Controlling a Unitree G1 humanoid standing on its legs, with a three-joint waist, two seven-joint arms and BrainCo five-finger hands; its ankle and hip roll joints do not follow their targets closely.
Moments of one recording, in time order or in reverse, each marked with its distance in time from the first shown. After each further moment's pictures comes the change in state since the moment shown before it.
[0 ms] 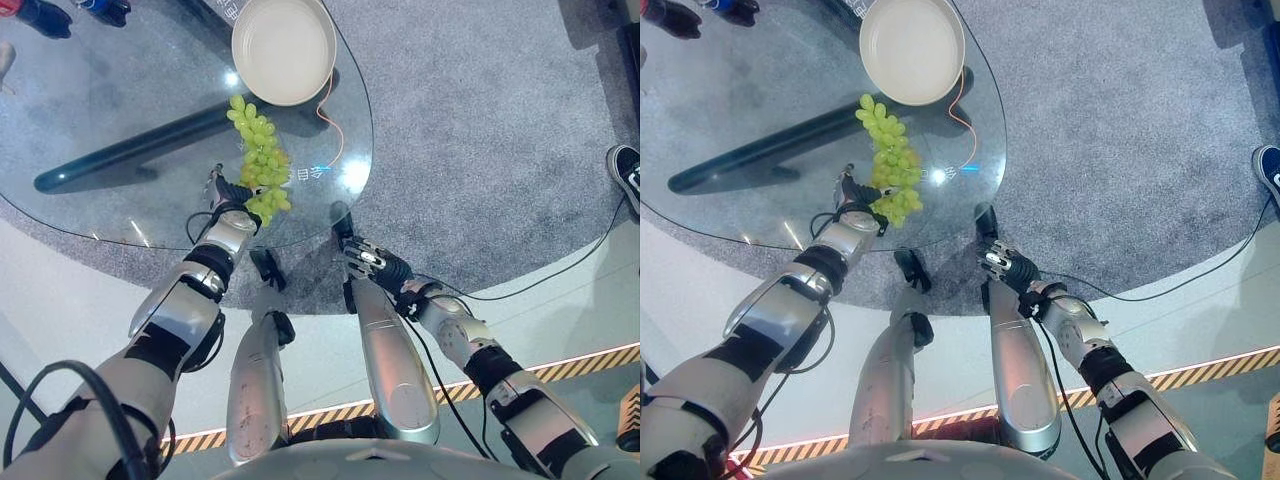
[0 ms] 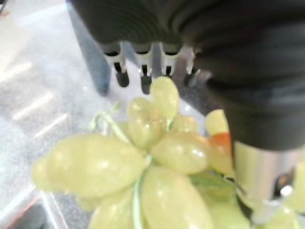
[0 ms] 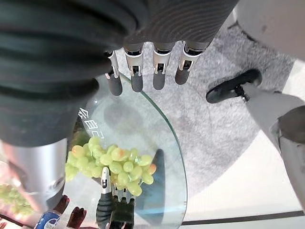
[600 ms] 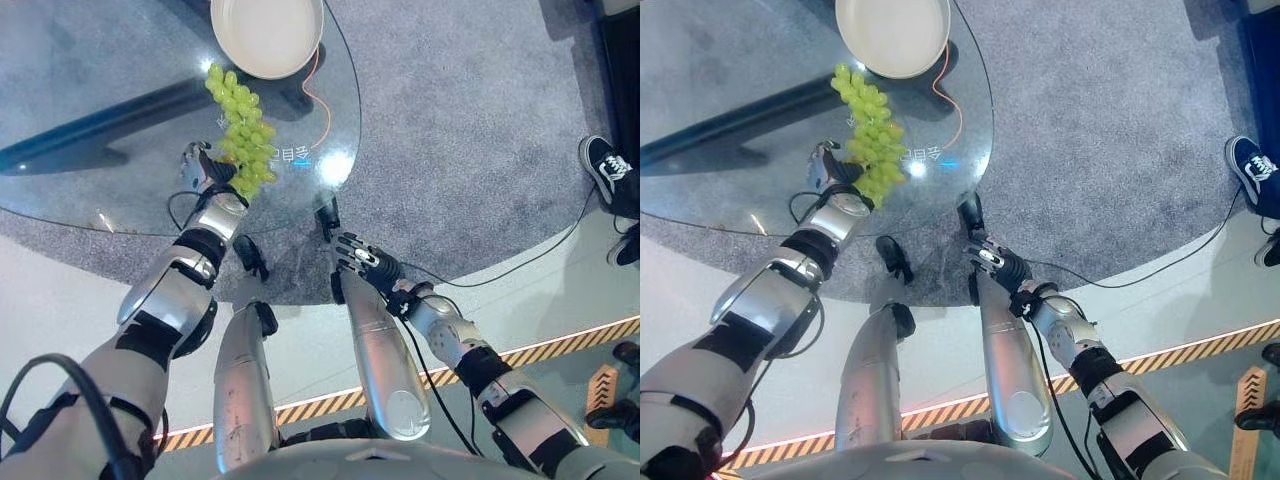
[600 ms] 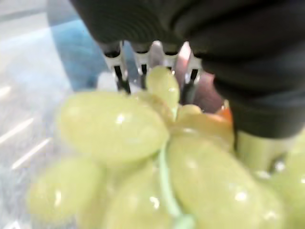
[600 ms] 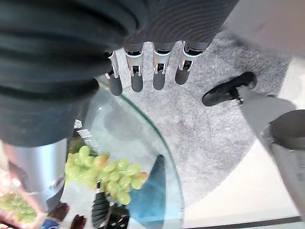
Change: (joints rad) left arm -0.074 0.072 -0.086 0.011 0.104 0.040 0.051; right arm 0.019 0.036 0.008 0.004 0.053 -0.028 0.009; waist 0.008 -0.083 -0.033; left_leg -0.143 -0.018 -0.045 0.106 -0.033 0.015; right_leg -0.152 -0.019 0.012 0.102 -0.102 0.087
